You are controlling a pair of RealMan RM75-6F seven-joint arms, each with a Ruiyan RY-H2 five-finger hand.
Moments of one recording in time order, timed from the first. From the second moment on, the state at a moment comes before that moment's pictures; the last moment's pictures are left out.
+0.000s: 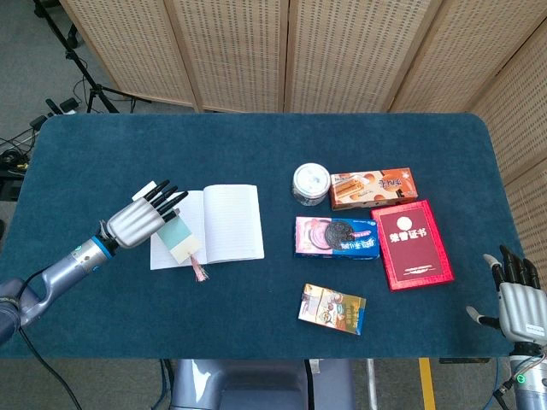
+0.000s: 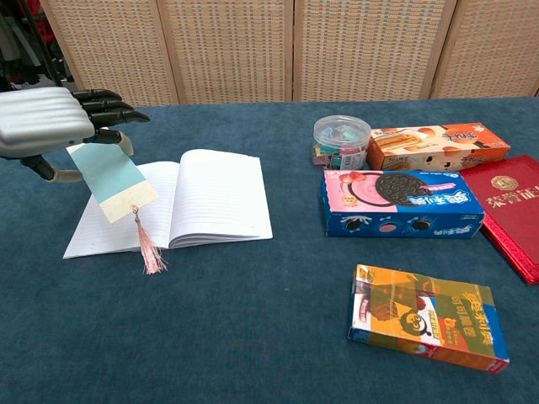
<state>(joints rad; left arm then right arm) -0.78 -1.52 0.13 -0.69 1.82 1.18 -0.06 0.07 -1.18 0.10 -1.59 -1.30 1.40 -0.18</state>
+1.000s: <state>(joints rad) -0.81 -1.69 0.23 -0.32 1.90 1.29 -0.21 0.09 -1.20 0.11 -1.57 -1.25 1.37 -0.22</state>
